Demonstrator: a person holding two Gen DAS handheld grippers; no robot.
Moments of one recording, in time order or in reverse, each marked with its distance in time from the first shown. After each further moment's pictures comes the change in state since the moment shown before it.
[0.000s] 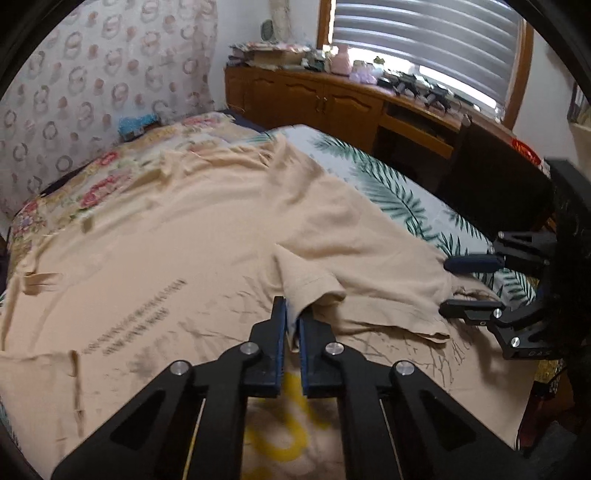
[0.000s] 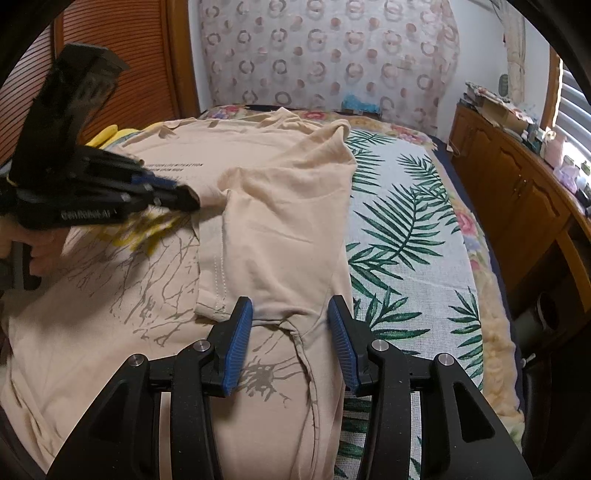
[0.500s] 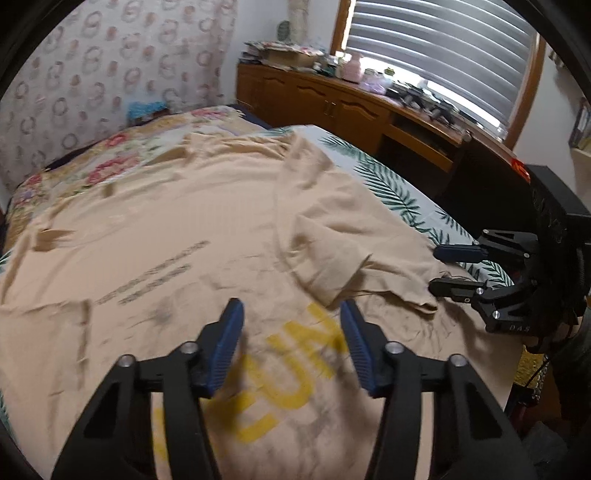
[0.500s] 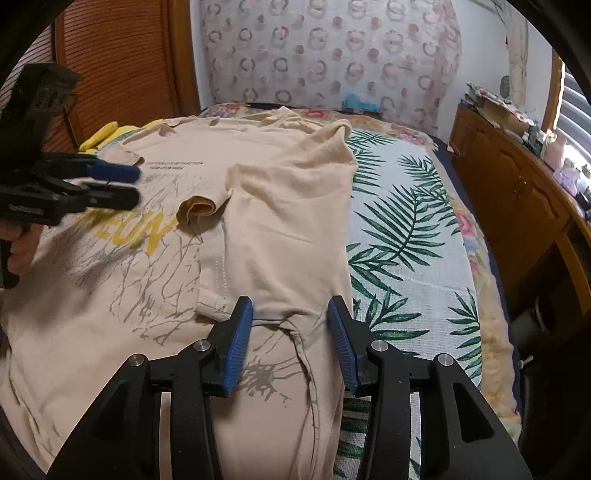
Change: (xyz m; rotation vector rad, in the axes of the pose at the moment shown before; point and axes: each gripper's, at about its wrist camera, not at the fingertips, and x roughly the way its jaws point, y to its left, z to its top) left arm -0.011 0.005 -0.019 -0.072 0.012 -0.054; right arm 0.001 -0.001 0.001 -0.006 0.008 0.001
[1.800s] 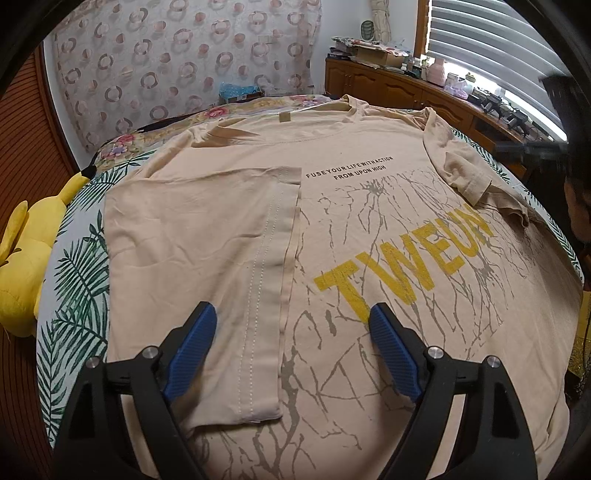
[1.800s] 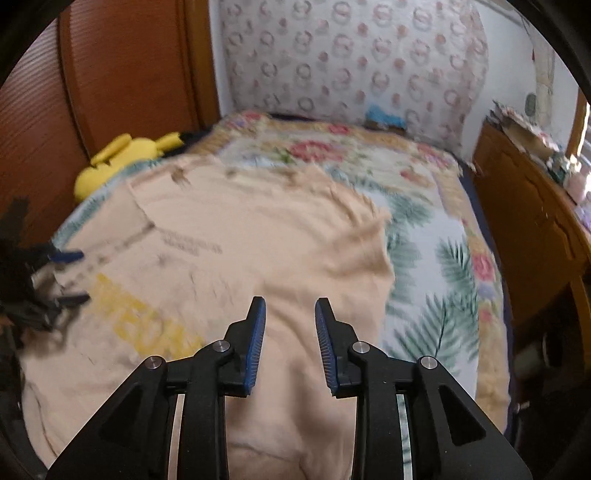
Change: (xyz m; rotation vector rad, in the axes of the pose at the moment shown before) left arm -0.071 0.098 -0.105 -0.143 -0.005 0.308; right arm 0.019 0.012 0.099 -0.048 0.022 0.063
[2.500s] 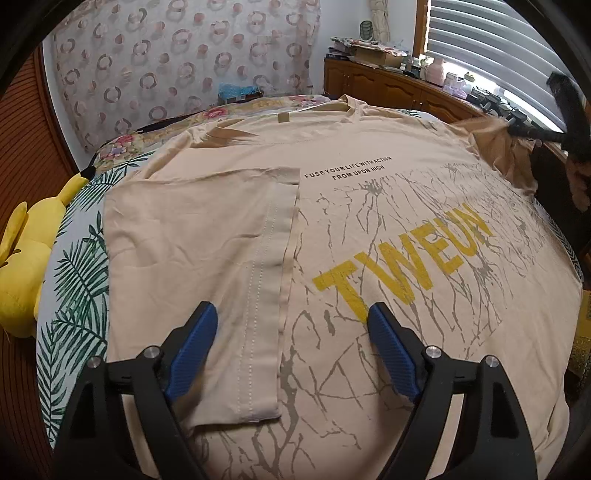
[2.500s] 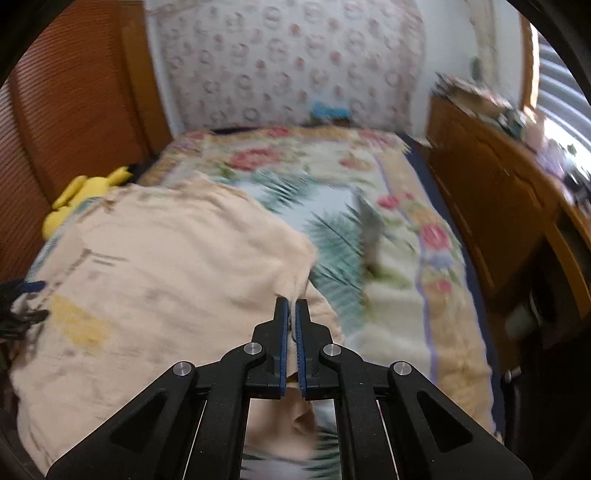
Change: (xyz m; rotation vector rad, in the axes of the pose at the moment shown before) left arm 0.000 0.000 -0.001 -0.001 -0.001 0.000; right arm -0.044 -0.104 -0.014 0.148 -0.072 -0.059
